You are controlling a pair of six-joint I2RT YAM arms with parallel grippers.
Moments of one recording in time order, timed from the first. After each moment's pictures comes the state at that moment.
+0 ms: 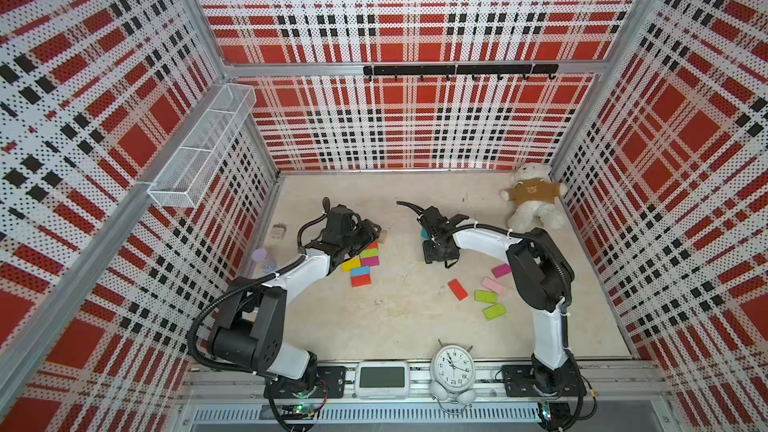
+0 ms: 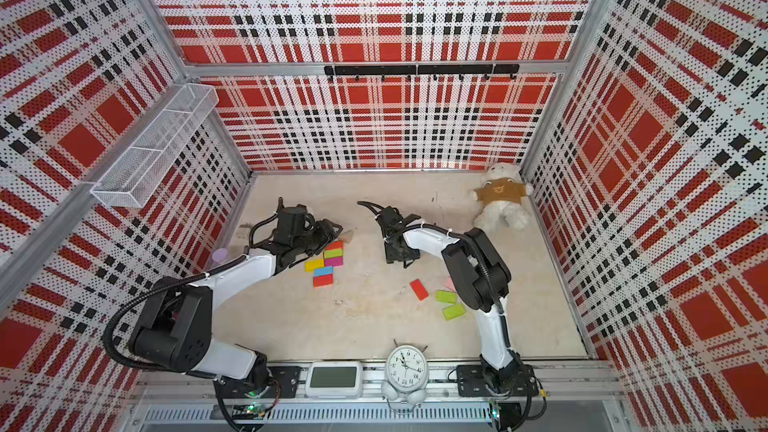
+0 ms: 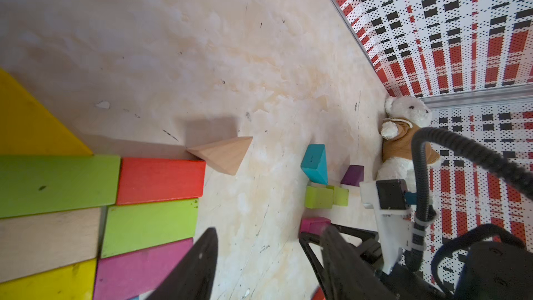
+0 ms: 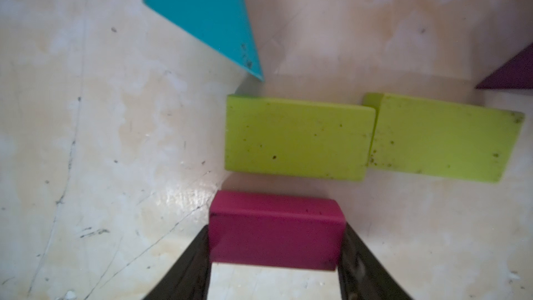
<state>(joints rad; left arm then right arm) -0.29 1.49 0.82 0.02 0.26 -0.88 0.65 2.04 1.43 -0.71 0.16 0.47</state>
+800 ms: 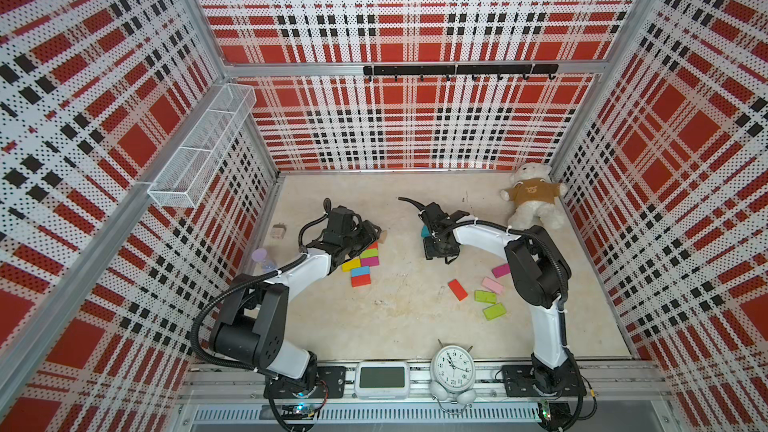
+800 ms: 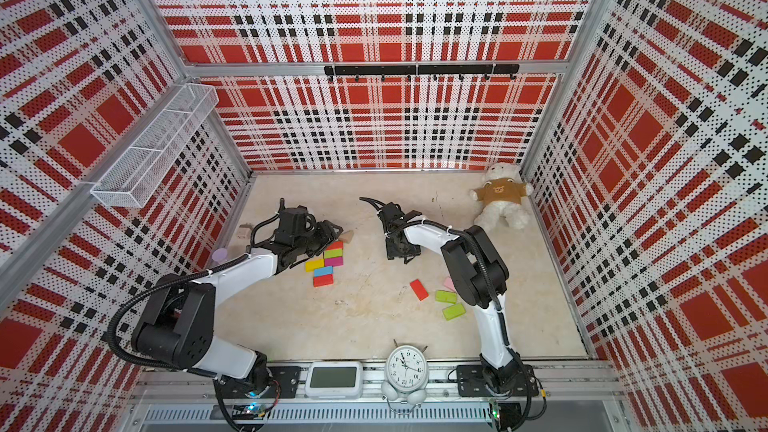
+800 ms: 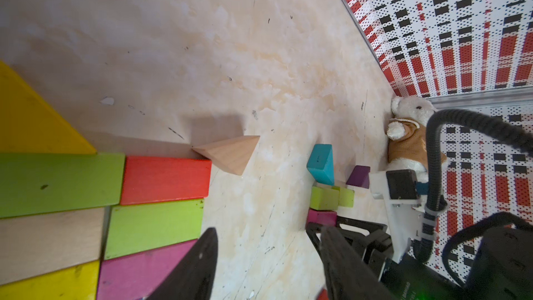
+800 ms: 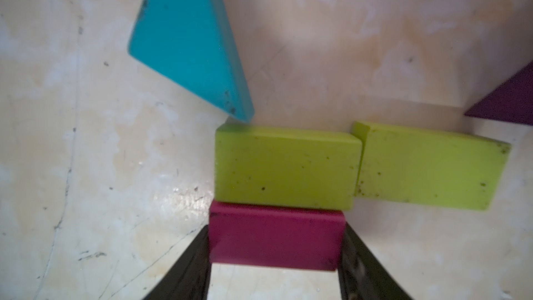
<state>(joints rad) -0.29 1.51 0.82 0.02 0.25 -0.89 0.63 2.07 1.48 -0.72 0.15 0.46</state>
